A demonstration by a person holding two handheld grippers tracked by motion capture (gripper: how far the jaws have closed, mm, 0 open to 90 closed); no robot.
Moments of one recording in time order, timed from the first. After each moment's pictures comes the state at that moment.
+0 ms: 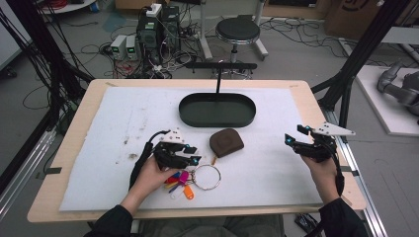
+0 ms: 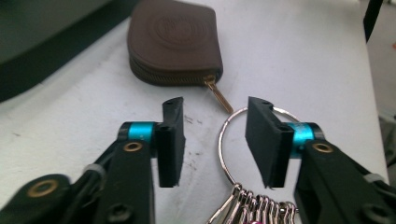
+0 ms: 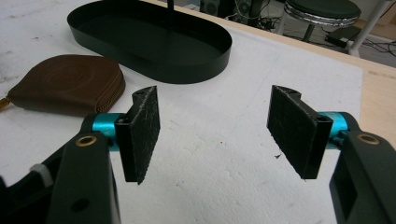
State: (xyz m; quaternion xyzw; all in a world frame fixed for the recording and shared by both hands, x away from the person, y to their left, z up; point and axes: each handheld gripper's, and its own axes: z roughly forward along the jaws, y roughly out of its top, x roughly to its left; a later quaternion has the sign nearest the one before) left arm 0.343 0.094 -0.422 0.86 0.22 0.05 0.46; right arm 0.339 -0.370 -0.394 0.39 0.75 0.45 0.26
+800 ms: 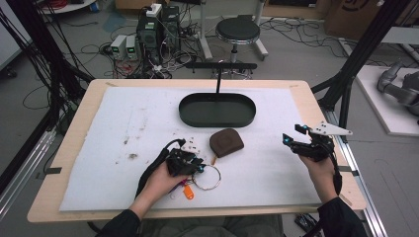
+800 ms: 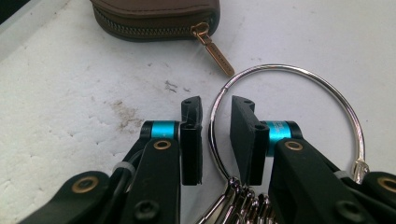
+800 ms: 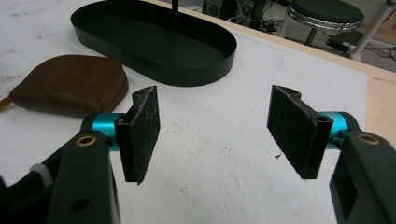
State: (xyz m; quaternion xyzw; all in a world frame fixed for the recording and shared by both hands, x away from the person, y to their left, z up) left arm 0.335 0.063 -0.441 0.89 0.23 0.07 0.38; right arm 0.341 -0.365 -0.394 0.39 0.76 0.45 0.27
